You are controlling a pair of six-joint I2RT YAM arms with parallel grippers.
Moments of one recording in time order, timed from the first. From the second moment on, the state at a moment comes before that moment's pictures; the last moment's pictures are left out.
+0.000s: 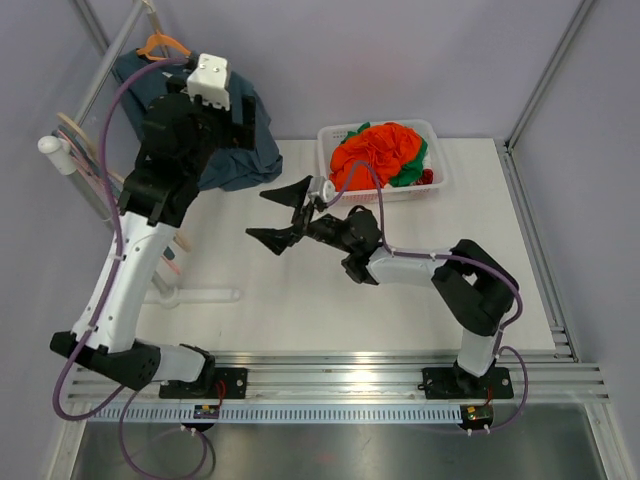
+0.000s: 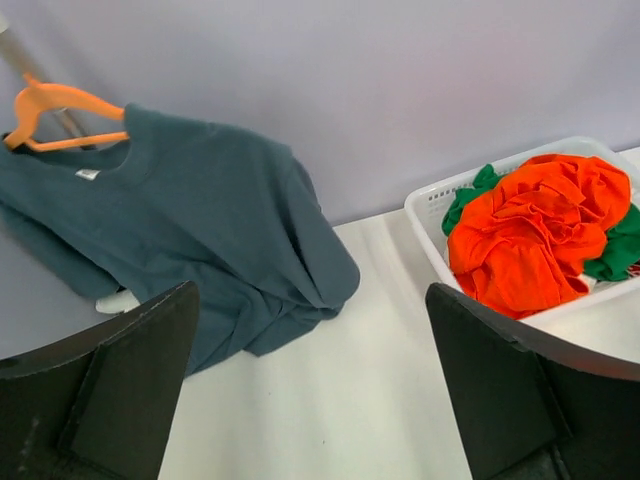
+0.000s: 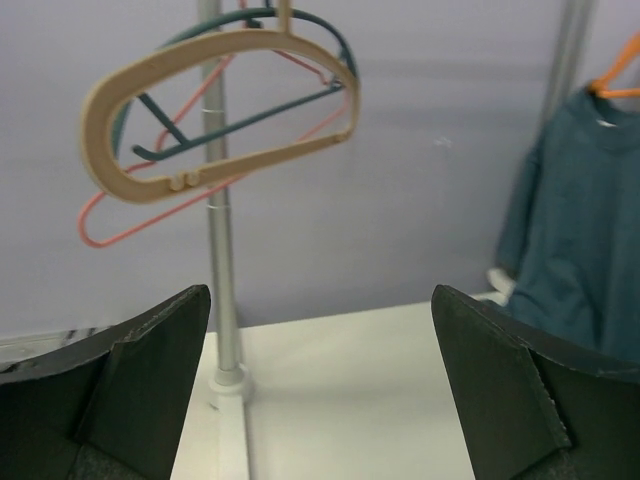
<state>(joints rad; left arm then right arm) -0.36 1.33 1.78 -0.51 -0.16 0.11 0.89 1.84 1.08 1.29 -0.45 0.21</state>
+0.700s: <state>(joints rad) -0.47 1.99 2.16 -0.36 -0.55 0.24 0.87 1.42 0.65 1.29 0.06 -0.06</state>
